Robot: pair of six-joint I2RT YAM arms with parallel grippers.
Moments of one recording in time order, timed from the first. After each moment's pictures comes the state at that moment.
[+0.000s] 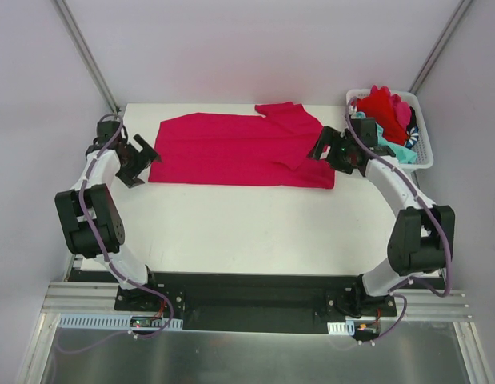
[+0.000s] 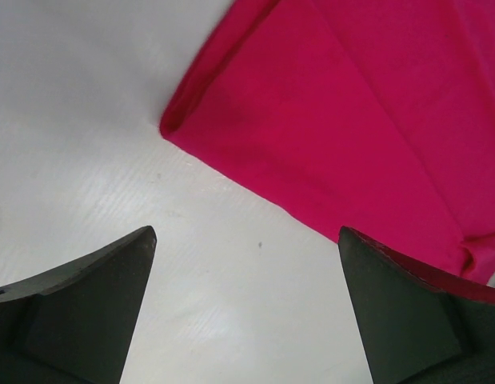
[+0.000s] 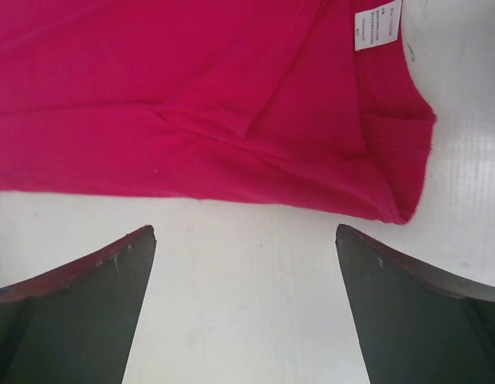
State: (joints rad) left arm 0.26 1.68 1.23 -0.60 0.23 -0.60; right arm 0.14 1.56 1.23 -0.49 -0.23 0.38
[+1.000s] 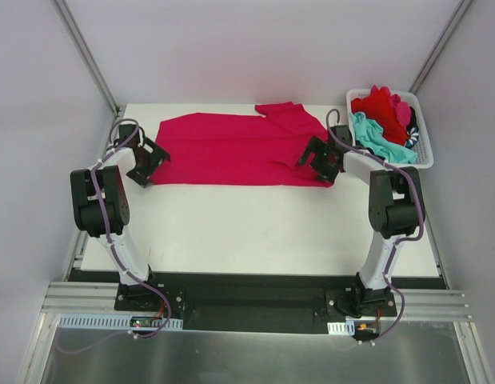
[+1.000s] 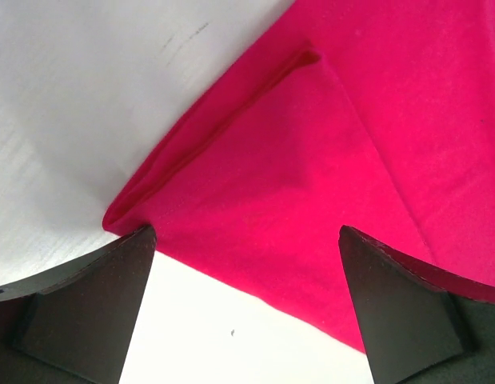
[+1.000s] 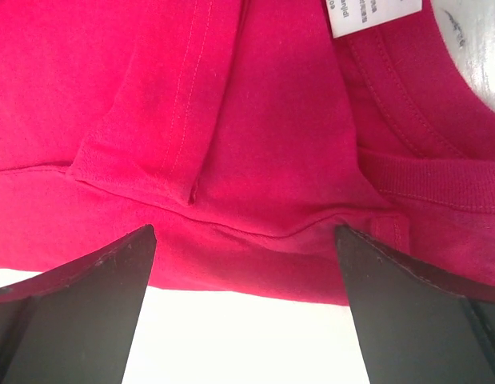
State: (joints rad) left arm 0.16 1.87 1.24 -0.41 0.13 -0.80; right arm 0.18 1.93 1.28 -0.30 -0.18 0.65
